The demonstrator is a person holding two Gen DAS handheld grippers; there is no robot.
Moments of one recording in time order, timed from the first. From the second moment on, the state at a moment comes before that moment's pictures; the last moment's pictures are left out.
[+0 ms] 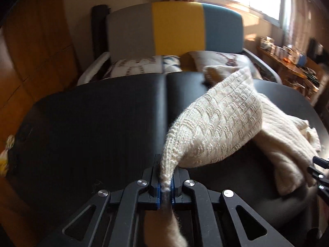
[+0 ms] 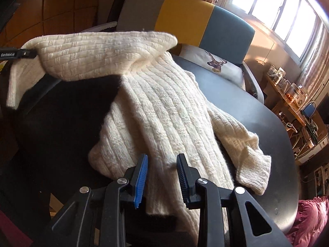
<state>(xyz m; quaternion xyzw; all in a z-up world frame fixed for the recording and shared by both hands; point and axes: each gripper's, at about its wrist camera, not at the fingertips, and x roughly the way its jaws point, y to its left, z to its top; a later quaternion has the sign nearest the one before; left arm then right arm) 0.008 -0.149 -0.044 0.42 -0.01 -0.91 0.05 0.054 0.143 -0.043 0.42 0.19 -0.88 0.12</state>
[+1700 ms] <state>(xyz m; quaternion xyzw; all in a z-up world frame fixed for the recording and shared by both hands) 0.034 -0.129 -0.046 0.49 0.32 -0.79 -0.16 -0.146 0.274 -0.053 0.52 0.00 -0.85 0.13</state>
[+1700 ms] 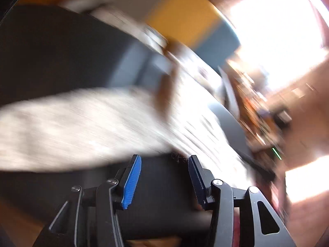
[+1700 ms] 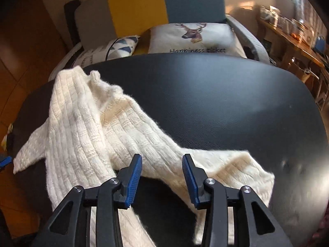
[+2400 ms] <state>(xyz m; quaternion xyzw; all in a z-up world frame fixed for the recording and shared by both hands) -0.043 0.001 -0.102 0.56 0.40 -0.70 -0.20 -0.160 0.267 -0.105 0.53 0.03 -0.83 0.14</state>
